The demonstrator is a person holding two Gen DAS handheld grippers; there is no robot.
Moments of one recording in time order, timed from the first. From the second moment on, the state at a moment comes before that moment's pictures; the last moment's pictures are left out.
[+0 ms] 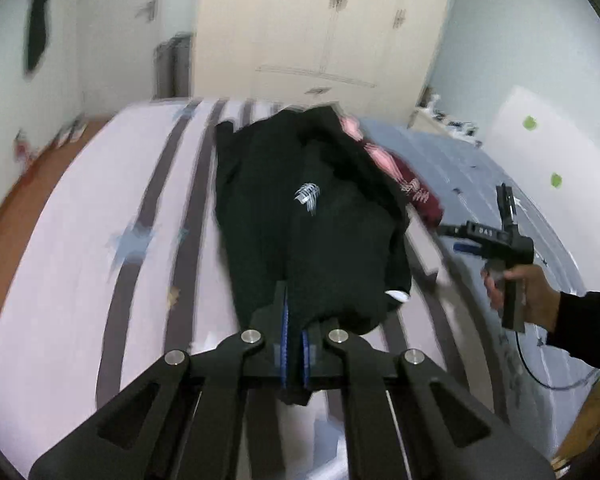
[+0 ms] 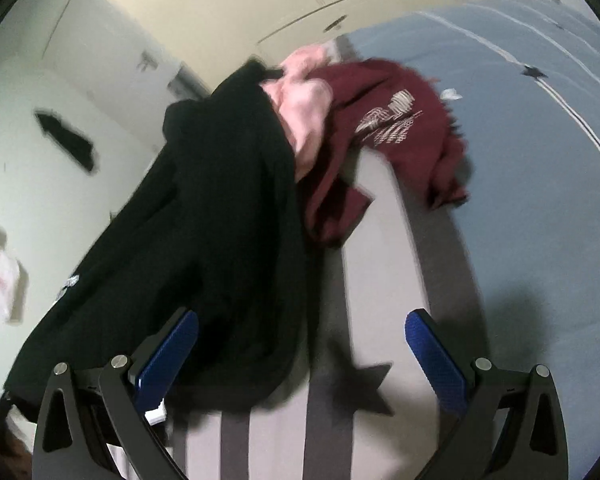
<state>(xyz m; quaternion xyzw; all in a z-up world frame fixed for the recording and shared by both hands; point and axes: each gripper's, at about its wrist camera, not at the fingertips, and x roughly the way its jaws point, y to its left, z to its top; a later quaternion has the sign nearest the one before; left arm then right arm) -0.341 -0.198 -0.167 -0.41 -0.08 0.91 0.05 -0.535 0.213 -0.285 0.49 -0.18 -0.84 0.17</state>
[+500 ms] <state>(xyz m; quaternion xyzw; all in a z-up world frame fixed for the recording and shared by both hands) -0.265 -0.239 -0.279 -0.48 -0.16 0.86 -0.09 -0.527 0.110 -0.357 0.53 -0.05 -0.83 0.17</state>
